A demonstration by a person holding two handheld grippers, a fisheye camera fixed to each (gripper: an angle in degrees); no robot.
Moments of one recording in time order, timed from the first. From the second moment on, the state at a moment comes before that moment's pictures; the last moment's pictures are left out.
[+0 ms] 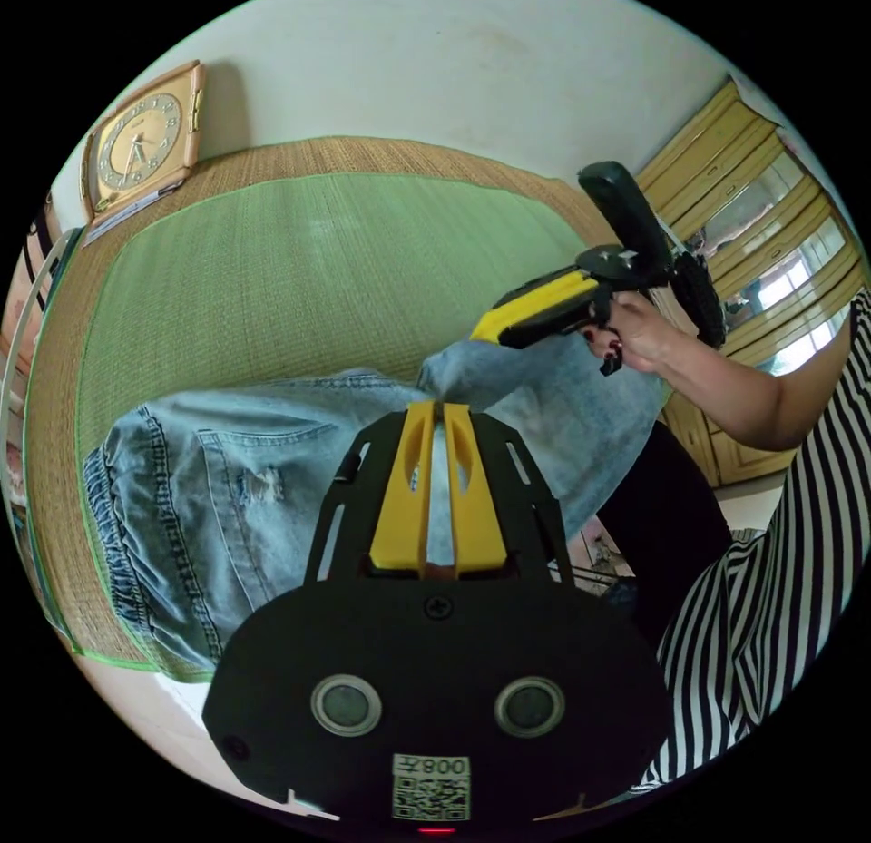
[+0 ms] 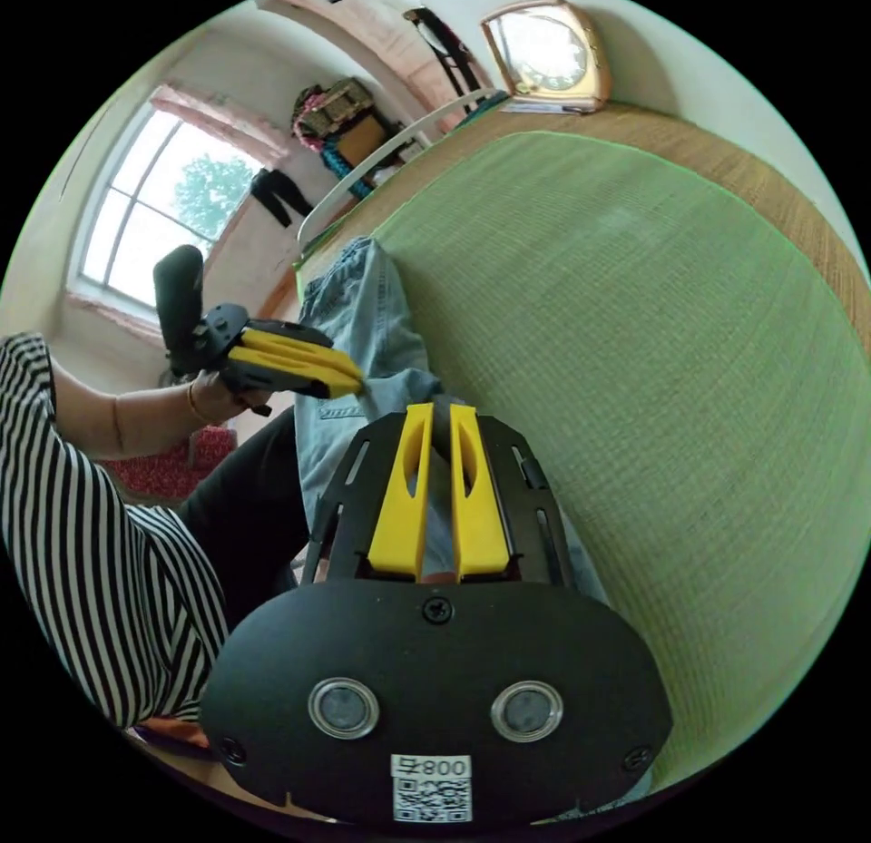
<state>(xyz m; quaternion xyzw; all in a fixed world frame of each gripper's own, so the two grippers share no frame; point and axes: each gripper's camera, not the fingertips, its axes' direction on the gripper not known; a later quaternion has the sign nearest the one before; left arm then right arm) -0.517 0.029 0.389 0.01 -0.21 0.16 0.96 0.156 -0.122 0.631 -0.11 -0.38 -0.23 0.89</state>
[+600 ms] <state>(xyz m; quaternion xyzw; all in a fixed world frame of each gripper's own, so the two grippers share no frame) -0.546 0.011 0.383 -0.02 -0.18 0.15 0.97 0.132 -0.125 0.615 -0.06 -0.31 -0.25 0.92</state>
